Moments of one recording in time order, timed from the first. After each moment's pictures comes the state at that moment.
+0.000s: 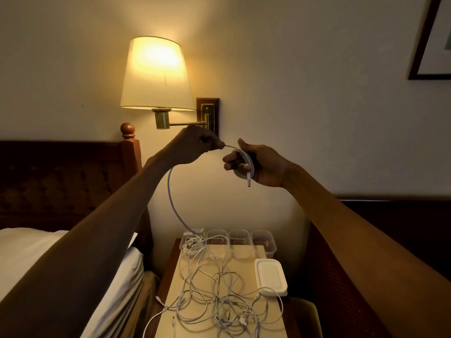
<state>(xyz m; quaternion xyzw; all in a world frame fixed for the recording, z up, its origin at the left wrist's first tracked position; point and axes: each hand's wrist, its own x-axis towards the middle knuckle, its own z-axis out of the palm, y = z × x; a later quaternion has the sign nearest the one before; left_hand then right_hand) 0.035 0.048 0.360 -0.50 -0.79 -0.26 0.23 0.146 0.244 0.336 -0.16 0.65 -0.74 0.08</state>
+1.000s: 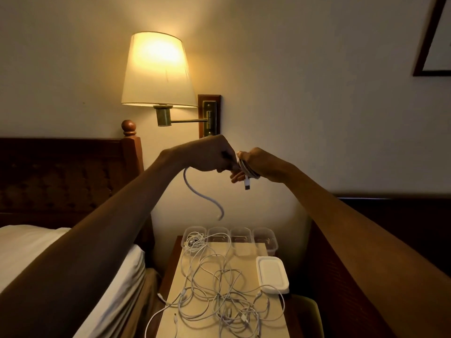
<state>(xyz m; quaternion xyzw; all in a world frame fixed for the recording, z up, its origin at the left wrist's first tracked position) 0.082 0.069 0.368 -0.53 -0.84 -0.11 0.07 0.127 0.239 0.330 0.01 0.88 -0.47 -0.03</state>
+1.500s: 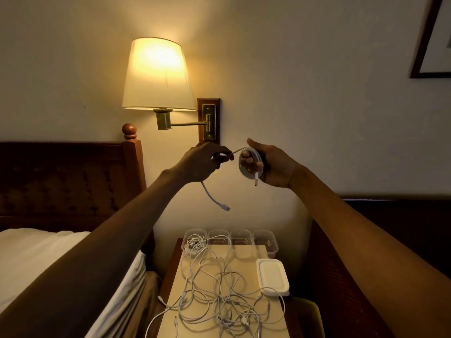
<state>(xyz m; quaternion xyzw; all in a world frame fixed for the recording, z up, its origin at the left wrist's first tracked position) 0.060 0.064 0.330 -0.46 -0.83 -0.21 0.22 0.151 0.257 0.333 -0.15 0.59 -0.79 0.08</state>
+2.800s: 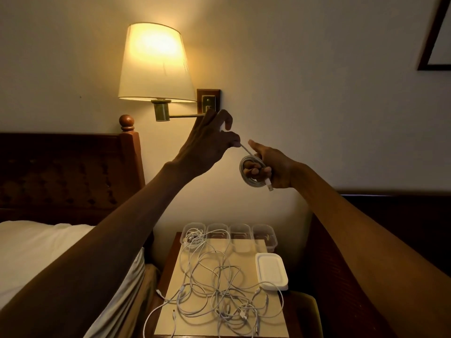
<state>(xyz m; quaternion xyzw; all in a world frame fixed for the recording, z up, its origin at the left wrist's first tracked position) 0.067 0.075 0.339 -0.48 -0.73 -0.09 0.48 0.145 0.264 0.322 -0.04 0.70 -0.71 0.11</state>
